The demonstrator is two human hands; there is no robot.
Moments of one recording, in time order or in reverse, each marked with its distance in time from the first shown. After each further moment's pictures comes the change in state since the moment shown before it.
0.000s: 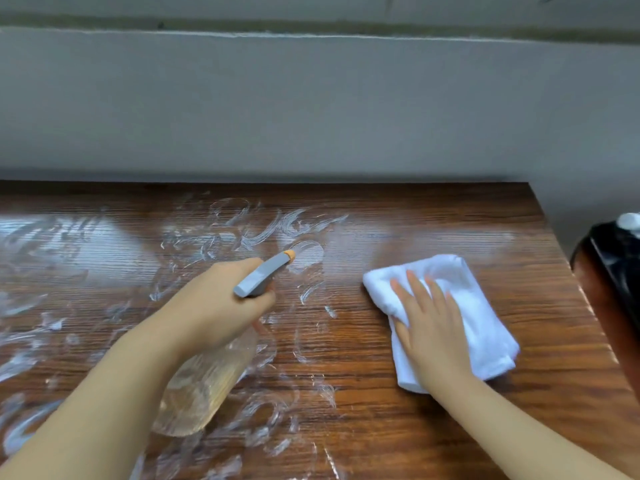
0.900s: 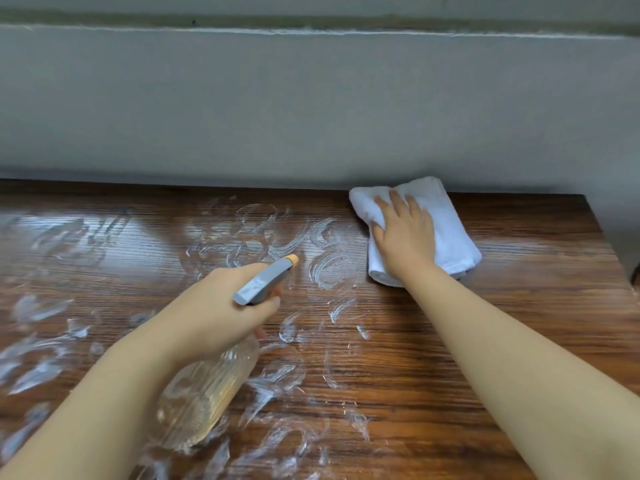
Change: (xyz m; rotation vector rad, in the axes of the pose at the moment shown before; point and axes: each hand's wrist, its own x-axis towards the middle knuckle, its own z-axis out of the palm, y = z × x) left_hand 0.012 -0.028 -0.027 -0.044 -0.032 -0.039; right_hand 0.182 -0.061 -0.002 0.066 -0.003 0.018
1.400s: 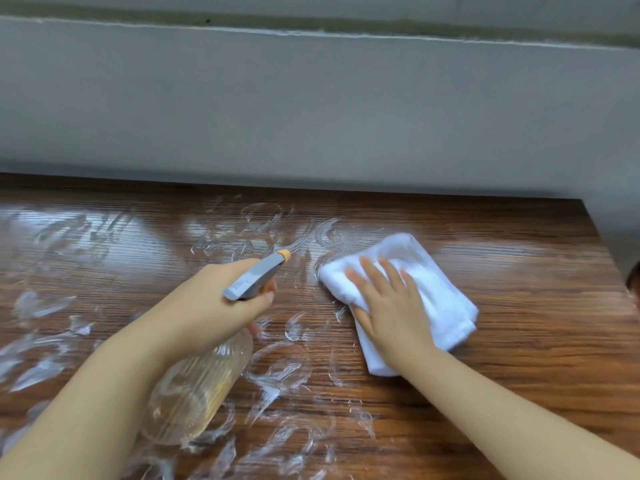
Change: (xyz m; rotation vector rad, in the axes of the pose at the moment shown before) left_hand -0.002 -0.014 -0.009 -0.077 0.018 0.000; right_hand -0.109 -0.027 0.013 -0.050 -0.102 -0.235
